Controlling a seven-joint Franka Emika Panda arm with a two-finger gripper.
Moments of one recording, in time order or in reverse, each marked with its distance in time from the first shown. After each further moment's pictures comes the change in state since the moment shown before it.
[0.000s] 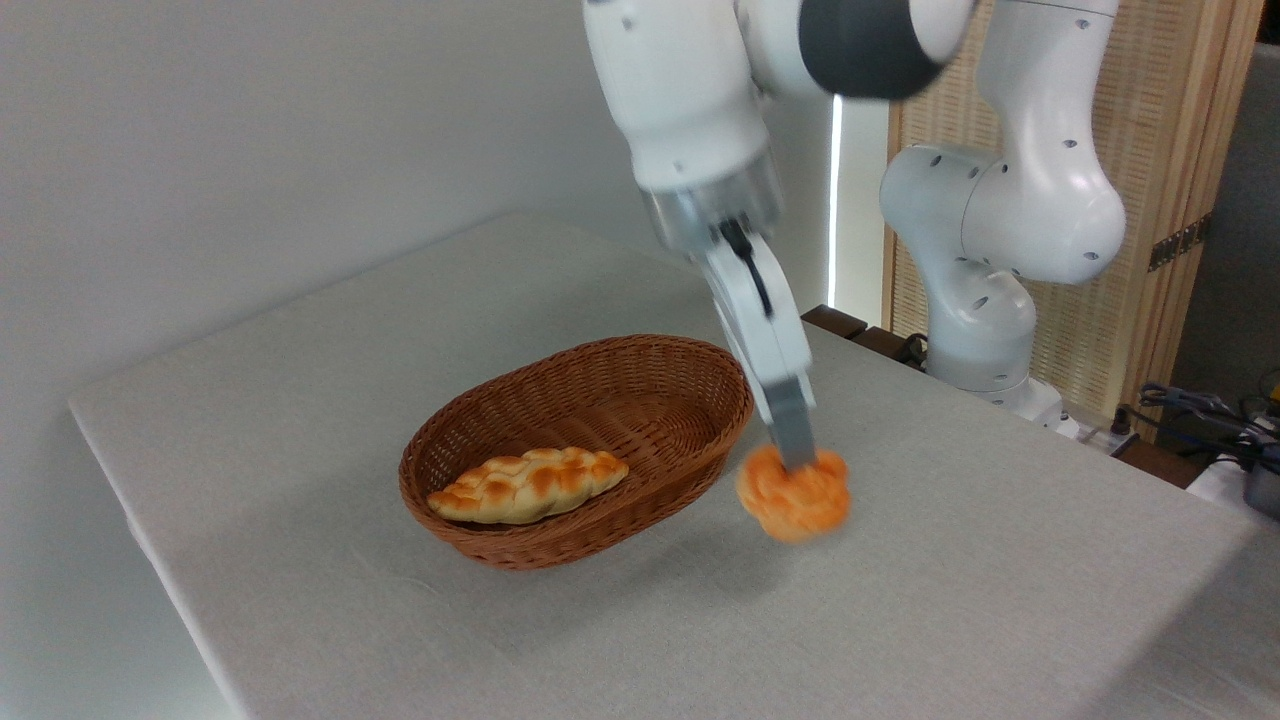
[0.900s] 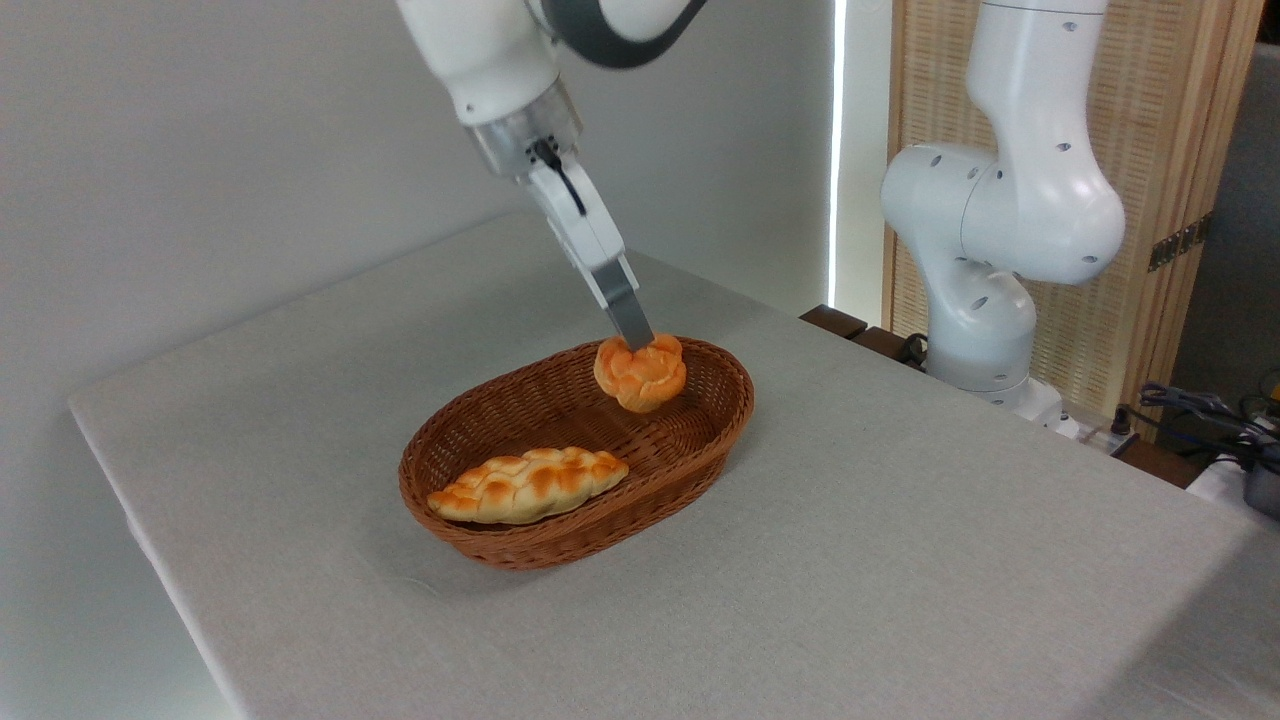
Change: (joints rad) arm -0.009 0.133 -0.387 0.135 -0.220 -0.150 -0.535
